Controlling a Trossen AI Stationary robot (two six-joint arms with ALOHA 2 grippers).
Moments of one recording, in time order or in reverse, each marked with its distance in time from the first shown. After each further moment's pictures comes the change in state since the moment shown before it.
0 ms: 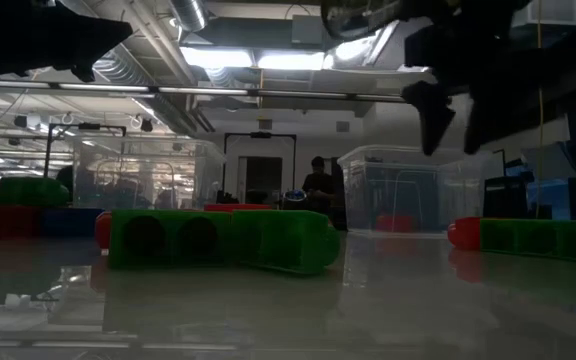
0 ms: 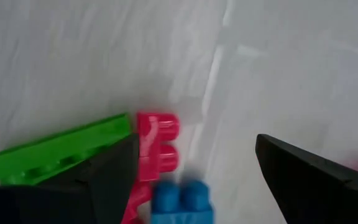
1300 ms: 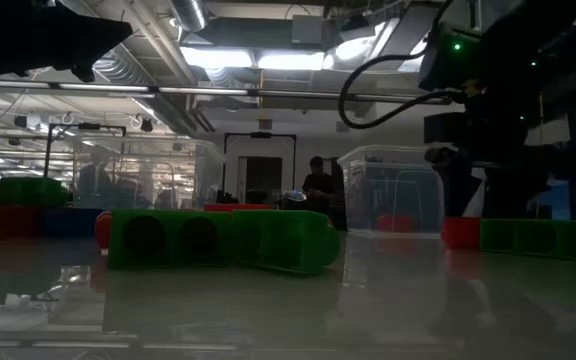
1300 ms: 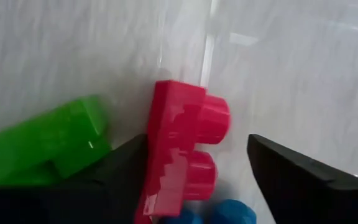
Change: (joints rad) left arm 0.000 0.000 0.000 0.000 0.000 0.000; right arm -0.004 0.012 -0.357 0.385 0.064 0.083
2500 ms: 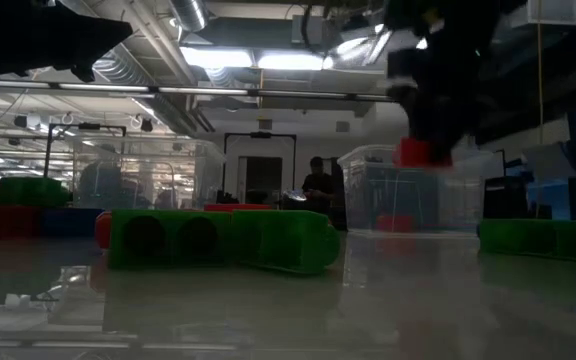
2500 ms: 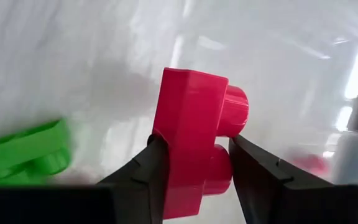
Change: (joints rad) left arm 0.000 0.000 0.000 0.001 0.000 0.000; right arm -0.010 0.063 0.432 -0.348 0.132 -0.177
